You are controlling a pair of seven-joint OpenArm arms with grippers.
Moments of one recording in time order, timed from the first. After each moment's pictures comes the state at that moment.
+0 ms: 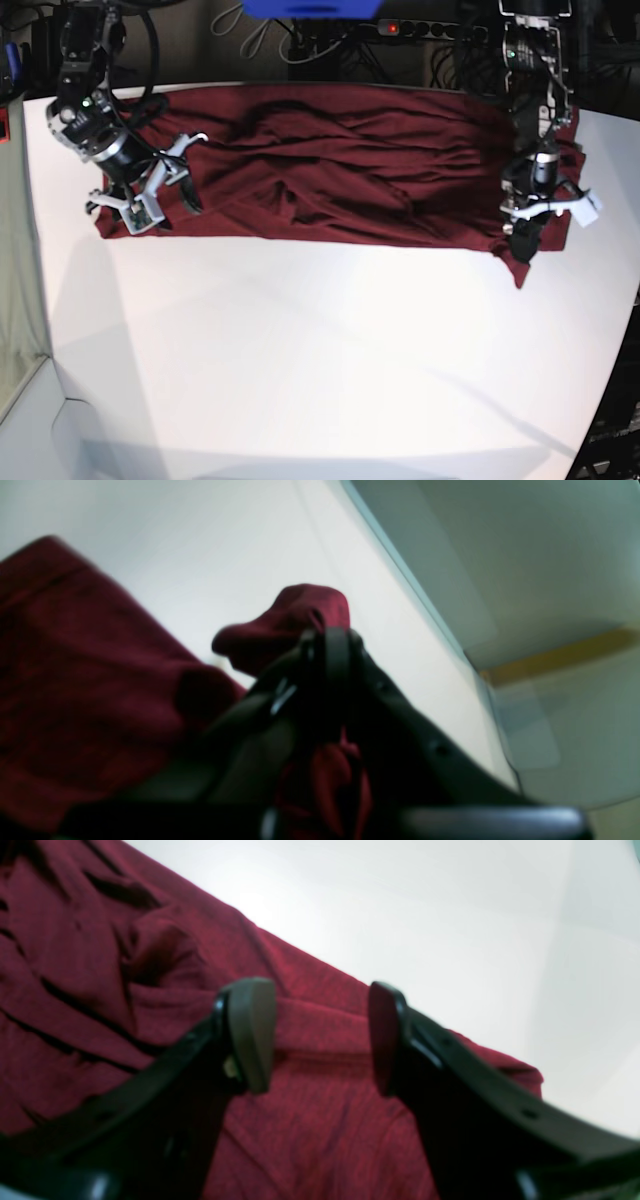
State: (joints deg) left arm 14.0 -12.1 -12.1 86.8 -61.9 -8.2 0.6; right arm -16.5 7.9 14.6 107.0 5.7 39.6 -31.3
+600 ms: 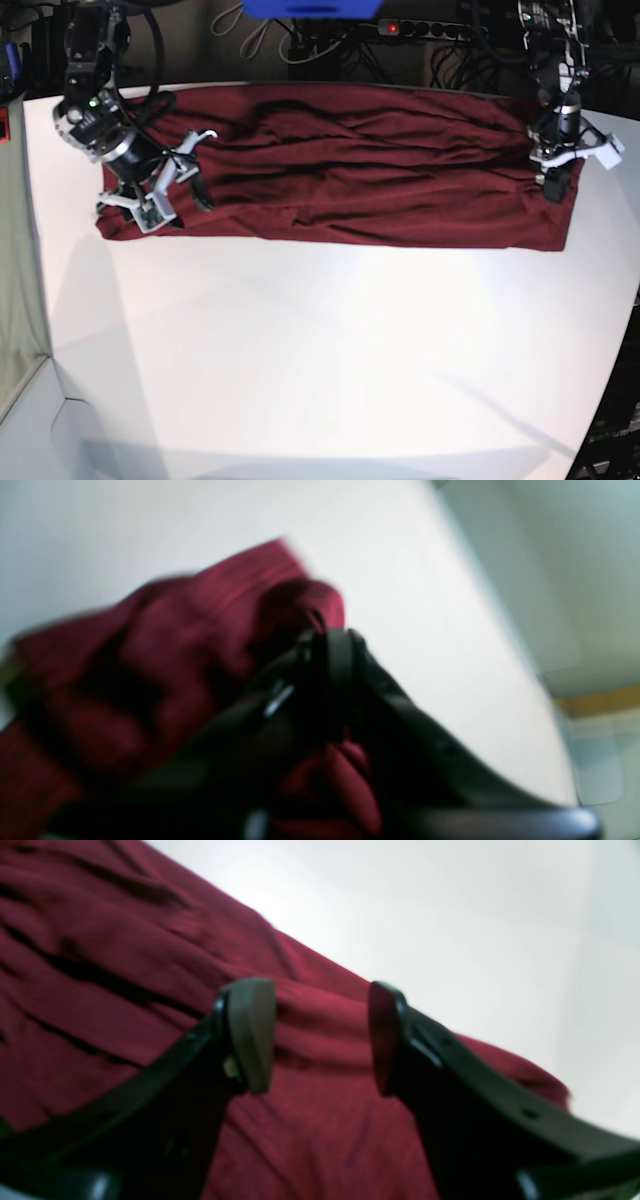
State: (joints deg) left arm 21.6 -12.0 -19.5 82.9 -62.6 -8.2 1.2; right arm -16.5 7.8 12.2 106.9 6.0 39.7 -31.2
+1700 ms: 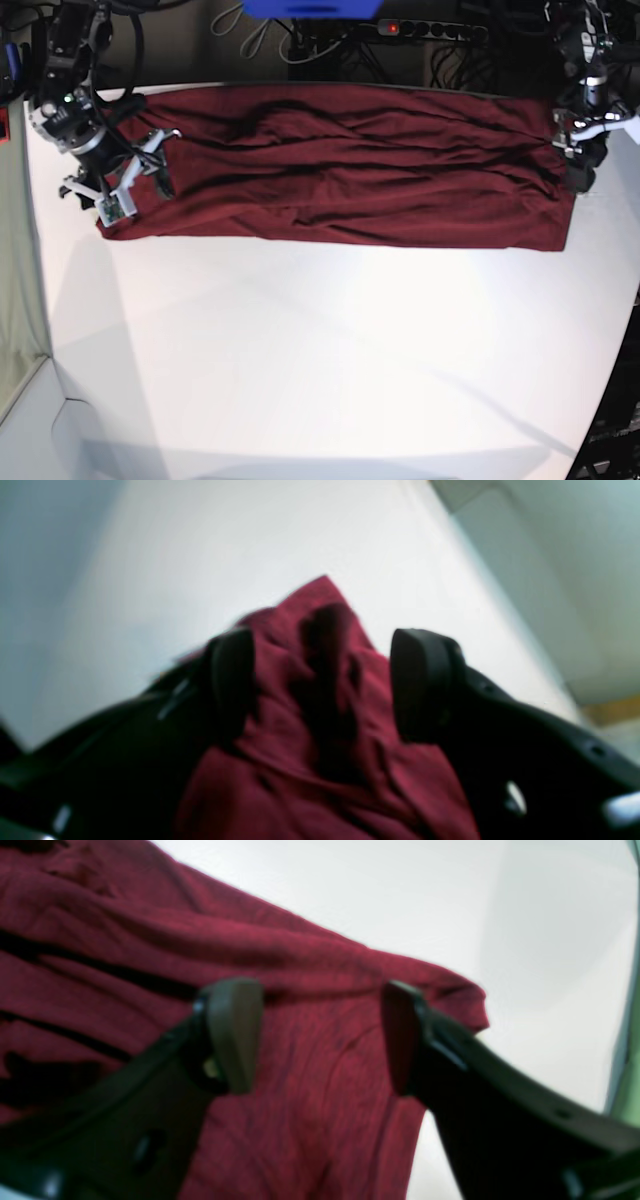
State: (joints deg) left arm 30.2 -13.6 -26.2 90.7 -62.5 -8.3 1.6; right arm -17.5 8.0 20.7 106.7 5.7 39.7 -37.6
